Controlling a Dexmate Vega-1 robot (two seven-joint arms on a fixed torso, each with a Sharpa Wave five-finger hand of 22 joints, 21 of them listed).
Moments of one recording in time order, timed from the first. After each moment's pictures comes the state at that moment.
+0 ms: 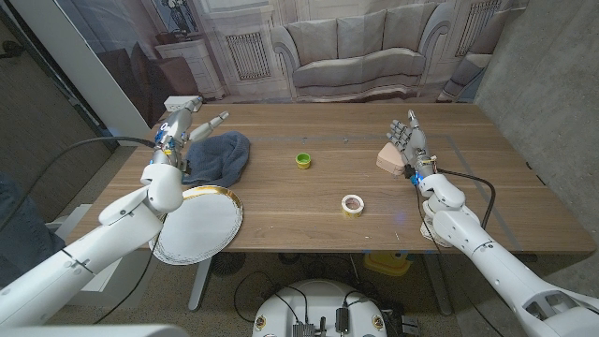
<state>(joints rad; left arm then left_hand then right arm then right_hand) 1.20 0.91 0.18 -2.03 0.22 0.42 0.54 0.55 0.04 -0.09 0.09 0.36 0.18 -0.02 0.23 0.19 0.21 -0.08 0.24 0.19 0.13 -0.04 0.20 0.18 0.06 -0.04 0.21 0.18 -0.90 -0.47 -0.32 -1.32 0.73 0.34 0.01 0.18 -0.01 0.17 -0.04 0.21 0.25 0.06 0.20 0.18 0.27 0.08 0.23 0.18 0.15 0.01 0.20 0.18 0.26 -0.04 0.22 0.18</state>
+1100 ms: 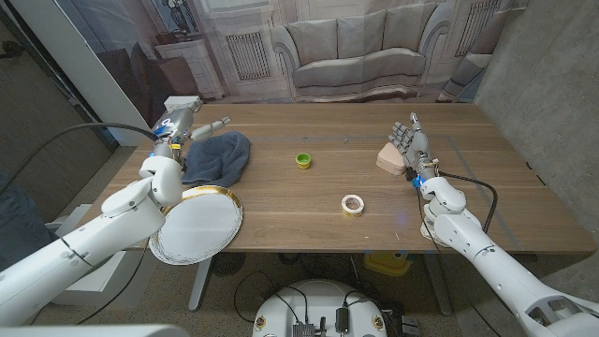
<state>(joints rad) 1.14 0.99 0.25 -2.10 0.30 0.63 0.44 0.57 0.03 -0.10 0.08 0.38 0.21 -0.03 0.23 0.19 0.23 -0.09 0.24 0.19 0.16 -0.04 0.20 0.18 0.08 -0.04 0.21 0.18 -0.92 -0.47 -0.31 -1.33 0.73 0.34 -0.01 0.18 -0.01 0.17 -0.04 0.21 0.25 0.06 0.20 0.18 0.27 0.08 0.23 0.18 0.15 0.02 0.19 0.18 0.26 -0.04 0.21 0.18</state>
